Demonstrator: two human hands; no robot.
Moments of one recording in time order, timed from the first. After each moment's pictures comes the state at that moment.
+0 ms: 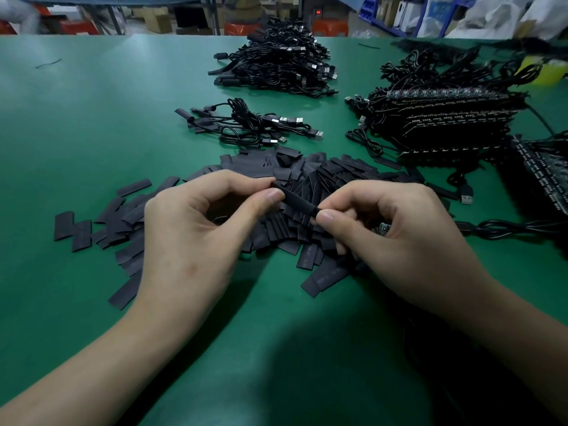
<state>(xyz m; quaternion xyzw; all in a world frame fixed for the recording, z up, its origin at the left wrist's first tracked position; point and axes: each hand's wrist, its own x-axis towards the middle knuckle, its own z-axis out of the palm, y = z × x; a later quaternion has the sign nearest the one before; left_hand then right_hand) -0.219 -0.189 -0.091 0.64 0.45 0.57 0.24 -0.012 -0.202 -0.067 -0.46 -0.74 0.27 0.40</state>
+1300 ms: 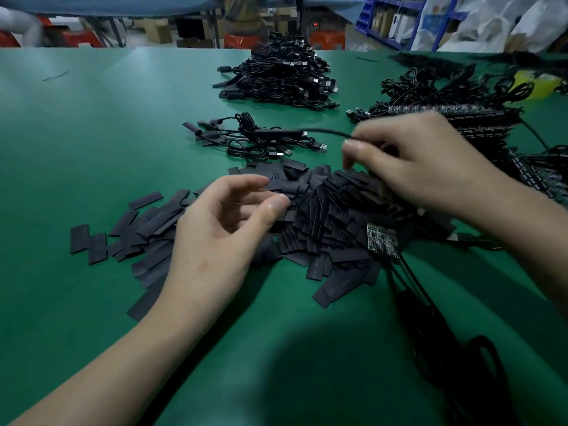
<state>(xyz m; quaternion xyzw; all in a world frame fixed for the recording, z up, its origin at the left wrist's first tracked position) -0.217 -0.180 -0.090 0.56 0.44 0.57 0.40 0.014 -0.131 -0.019 -0.50 -0.83 0.04 0.26</state>
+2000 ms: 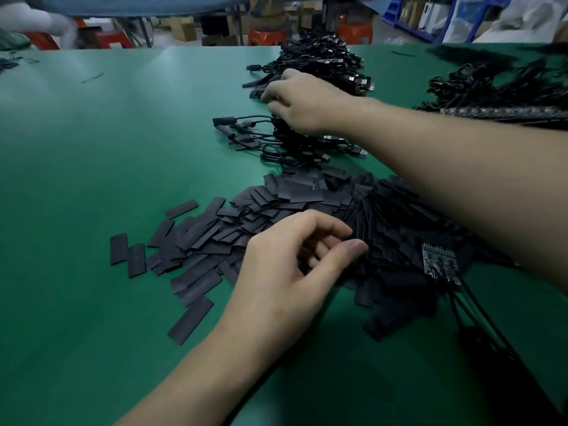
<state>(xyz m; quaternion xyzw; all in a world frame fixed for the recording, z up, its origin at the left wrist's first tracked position) -0.218 -0.184 -0.092 0.68 0.46 0.47 0.33 -0.122 0.047 -0.019 -0.49 -0.87 0.00 0.10</state>
